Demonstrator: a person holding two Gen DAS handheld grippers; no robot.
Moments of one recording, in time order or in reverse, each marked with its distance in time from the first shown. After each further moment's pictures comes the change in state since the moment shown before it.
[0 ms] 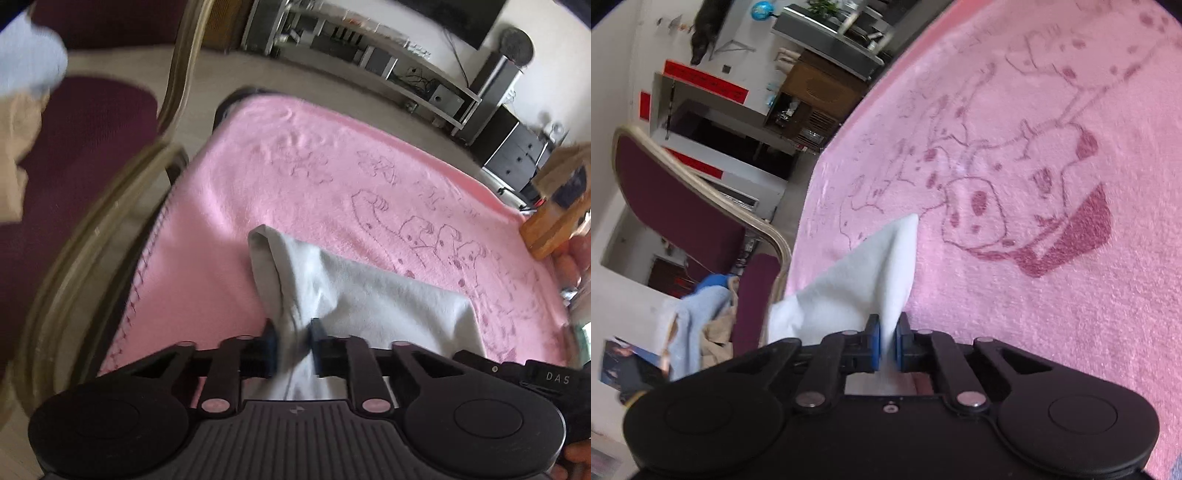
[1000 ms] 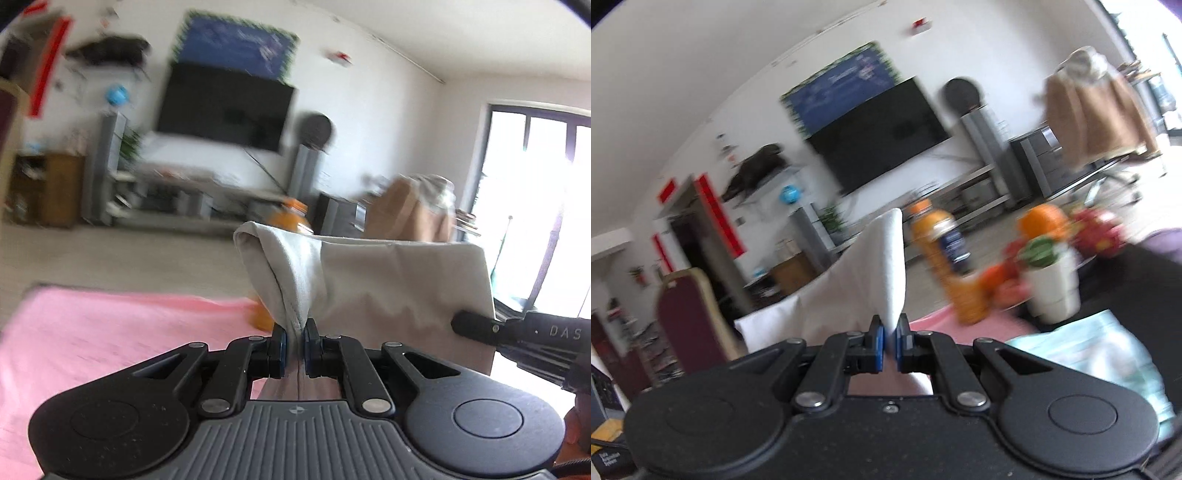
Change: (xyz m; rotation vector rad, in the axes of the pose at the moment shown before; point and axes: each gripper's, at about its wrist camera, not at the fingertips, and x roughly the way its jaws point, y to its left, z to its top) left arm -0.178 -0.334 -0.098 0.323 -0.409 -0.444; right arm -0.414 0.021 -0.036 -0.262 -0.759 -0.231
